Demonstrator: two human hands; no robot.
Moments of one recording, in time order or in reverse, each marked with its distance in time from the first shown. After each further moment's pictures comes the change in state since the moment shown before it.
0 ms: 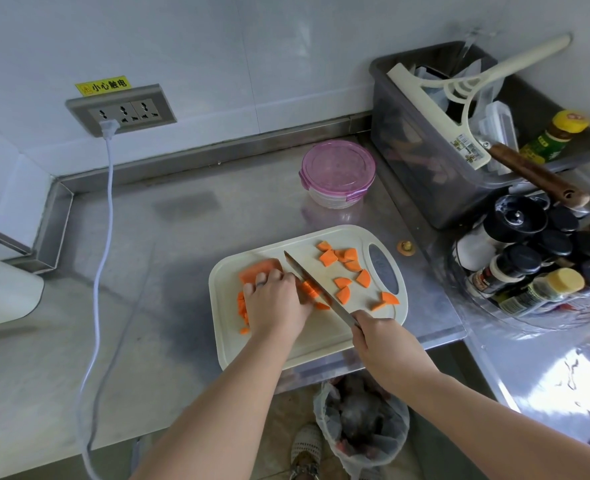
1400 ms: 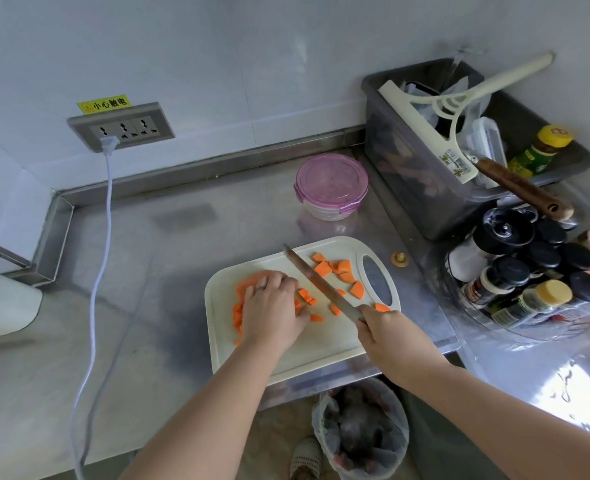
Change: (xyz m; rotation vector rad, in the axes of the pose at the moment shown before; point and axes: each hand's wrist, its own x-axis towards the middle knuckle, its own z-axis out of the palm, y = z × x) left_hand 0.004 -0.004 -0.001 -0.010 0.084 0.181; right_hand 0.007 0.010 -0.029 -0.053 0.037 -0.050
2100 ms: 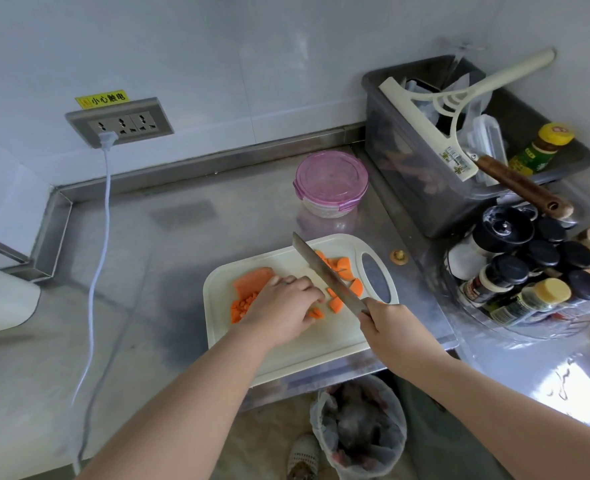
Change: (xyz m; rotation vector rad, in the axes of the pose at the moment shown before) left_hand 0.011 0.001 -0.014 0.077 -0.209 0.435; right_hand 0.003 0.002 -0.006 0.091 -0.015 0.046
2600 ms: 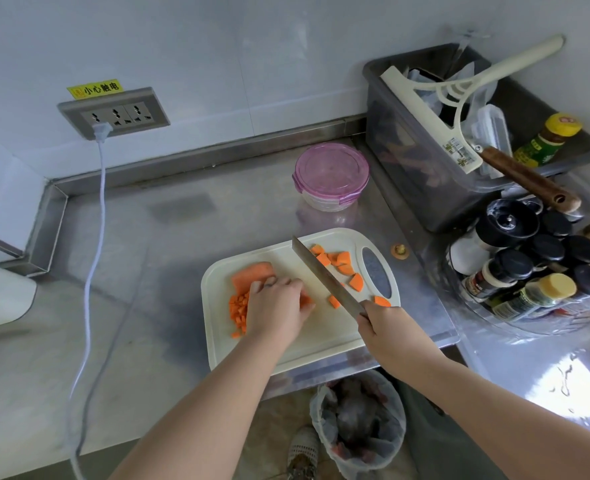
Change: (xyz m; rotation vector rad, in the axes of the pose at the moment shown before) left_hand 0.000 0.011 0.021 -0.094 0.123 -0.388; right_hand 0.003 0.007 0.014 0.009 -0.031 0.037
